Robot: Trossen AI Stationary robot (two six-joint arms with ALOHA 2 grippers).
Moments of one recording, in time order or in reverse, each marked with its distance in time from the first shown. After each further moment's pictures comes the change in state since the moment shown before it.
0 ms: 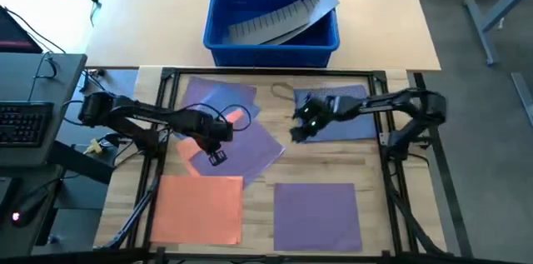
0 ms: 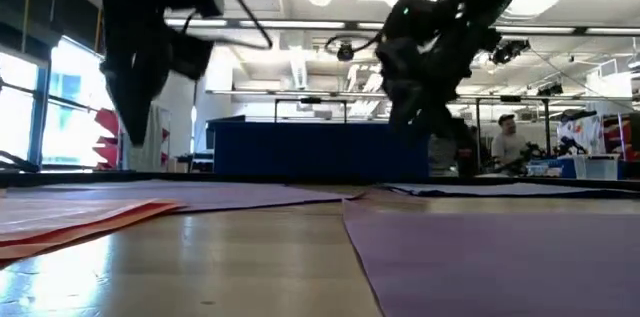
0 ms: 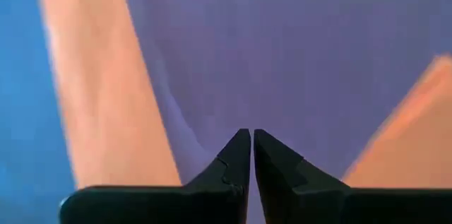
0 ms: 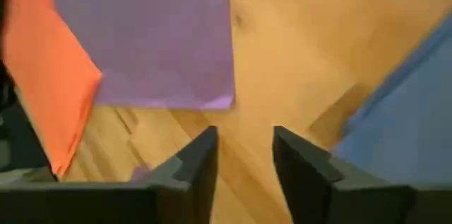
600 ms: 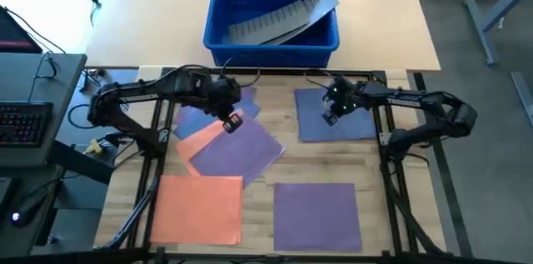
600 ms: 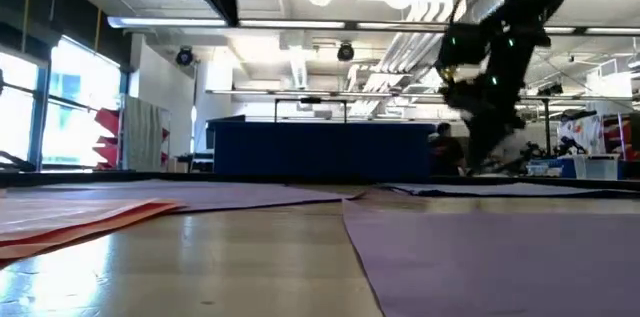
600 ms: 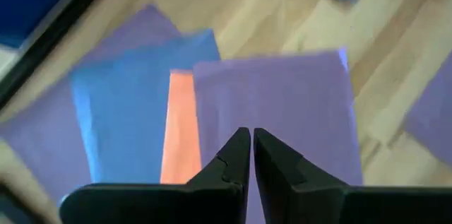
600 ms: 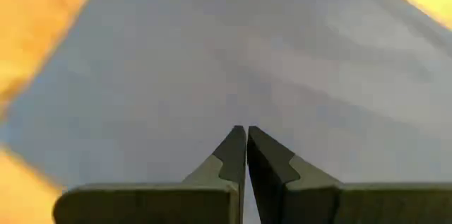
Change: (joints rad) left arm 0.093 0.058 0.757 -0.494 -0.189 -0.003; right arm -0.334 -0.340 -0.135 -0.364 0.412 -0.566
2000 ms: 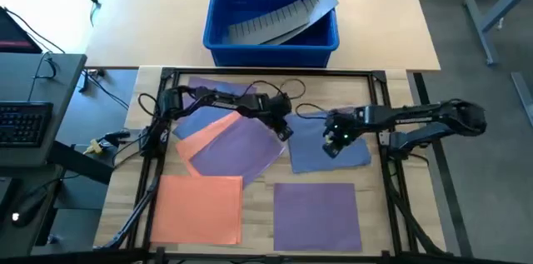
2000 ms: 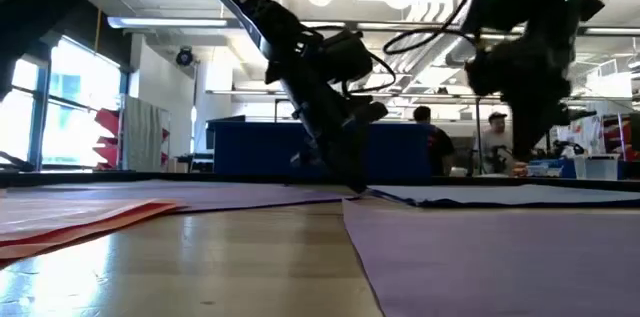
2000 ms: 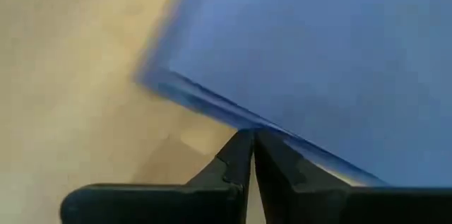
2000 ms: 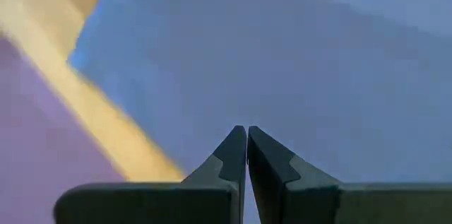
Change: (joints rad) left arm 0.184 0.704 -0.066 0.964 0.280 0.153; right arm 0.420 -0.084 -0.145 0.038 -0.154 0.423
